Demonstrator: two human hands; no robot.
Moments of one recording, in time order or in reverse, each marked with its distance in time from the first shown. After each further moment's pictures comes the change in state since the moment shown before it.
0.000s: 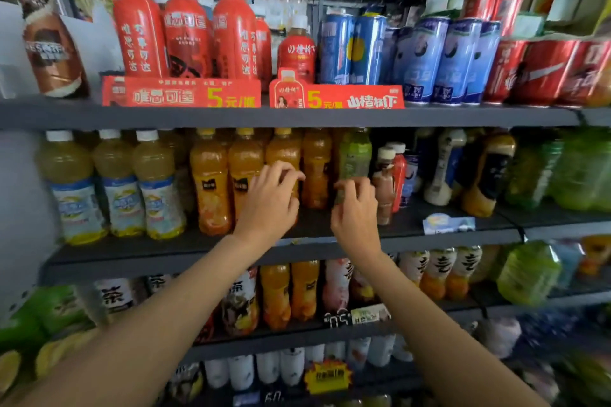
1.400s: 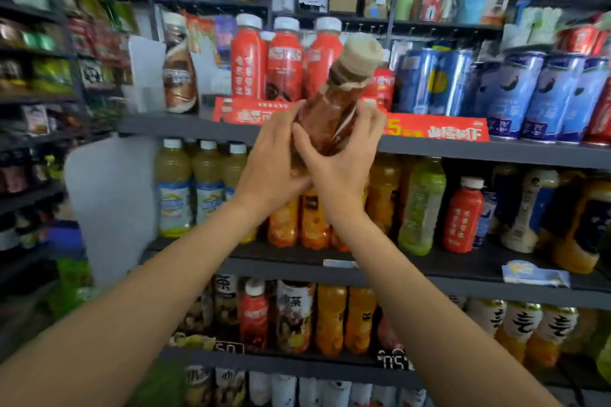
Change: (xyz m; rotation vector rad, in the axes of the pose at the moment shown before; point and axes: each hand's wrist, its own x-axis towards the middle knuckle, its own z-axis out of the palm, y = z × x) left_hand 0.009 -0.044 -0.103 -0.202 0.362 -0.003; right_hand 0.048 -0.172 -0.032 0.822 0.430 -0.123
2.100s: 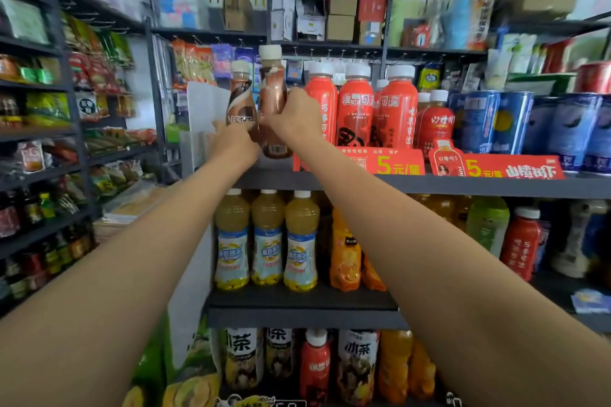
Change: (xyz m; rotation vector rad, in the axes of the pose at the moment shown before) left_hand 0.098 -0.172 -0.111 0.338 -0.255 -0.635; right_hand 0.077 -0.032 0.224 -0.401 -0.467 0.165
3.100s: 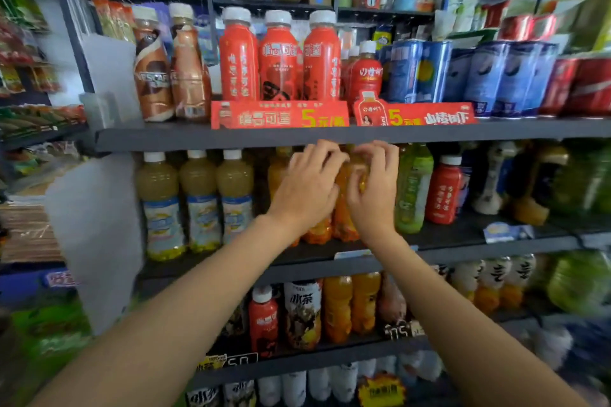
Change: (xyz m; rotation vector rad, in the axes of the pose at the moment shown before) left_hand -0.156 0.097 0.114 -0.097 0.071 0.909; right_hand -0.164 0.176 -0.103 -0.089 0.472 -0.194
